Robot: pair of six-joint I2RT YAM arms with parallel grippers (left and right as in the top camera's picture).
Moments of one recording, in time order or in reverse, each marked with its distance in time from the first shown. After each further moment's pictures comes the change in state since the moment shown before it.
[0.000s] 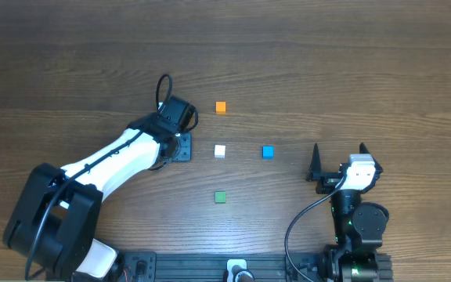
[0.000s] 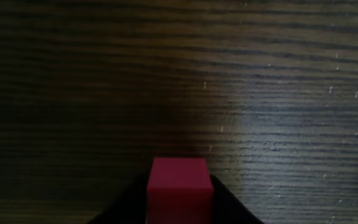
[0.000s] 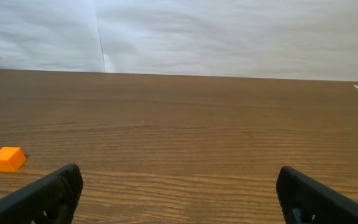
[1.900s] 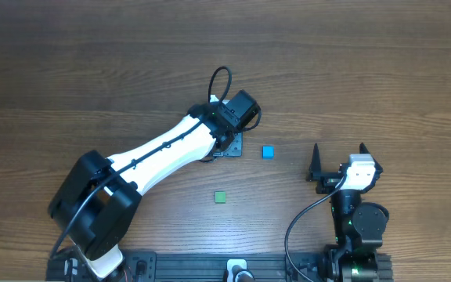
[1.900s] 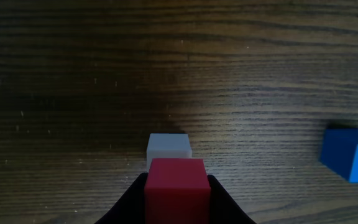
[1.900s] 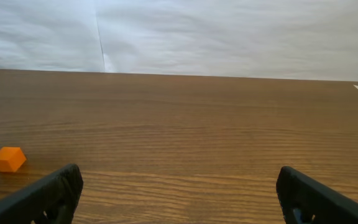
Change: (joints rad) left arm -0.290 0.185 0.412 -0.262 0.005 -0.266; right arm 0.000 0.000 0.000 0.000 0.000 0.000
